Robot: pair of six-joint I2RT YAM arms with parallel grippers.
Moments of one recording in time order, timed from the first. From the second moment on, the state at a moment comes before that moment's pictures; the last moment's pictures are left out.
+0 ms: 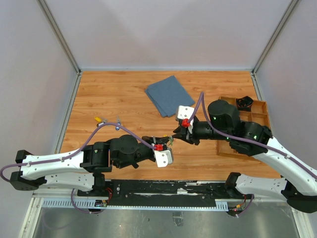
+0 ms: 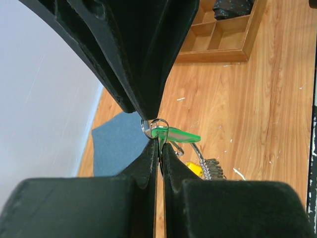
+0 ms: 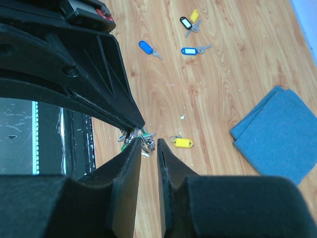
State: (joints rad) left arm -1.43 0.94 0.99 -0.29 -0.35 0.59; right arm 1.00 1.00 1.32 -0.74 -0.30 -0.33
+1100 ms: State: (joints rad) left arm -1.43 0.94 0.99 -0.32 -0.34 0.60; right arm 1.00 1.03 1.32 -0.79 -0.35 -0.35
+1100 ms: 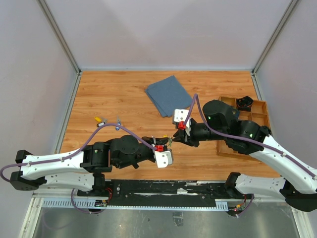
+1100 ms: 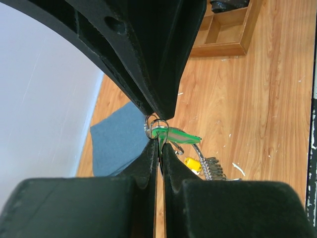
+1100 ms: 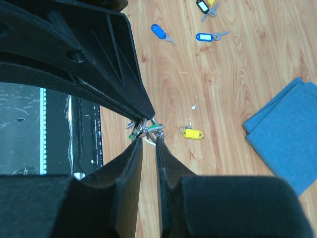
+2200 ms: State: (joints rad) left arm -1.43 0.94 1.00 -0.31 -0.34 0.60; right arm 1.00 1.04 1.32 -0.77 -0.29 -0.36
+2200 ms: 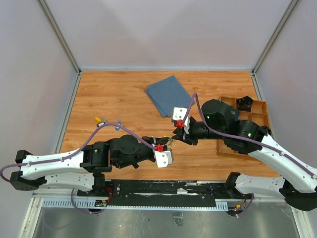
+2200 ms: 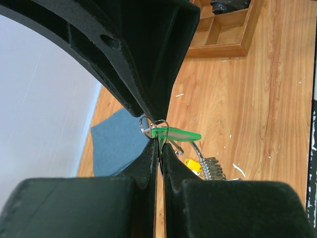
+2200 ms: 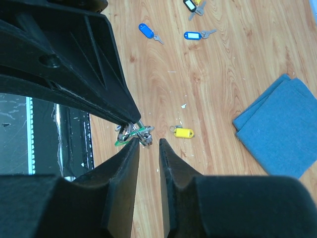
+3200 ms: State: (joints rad) left arm -1.43 0.94 1.00 -0.32 -0.33 0.60; right arm 0.99 1.04 1.33 -0.78 -0.37 -0.38
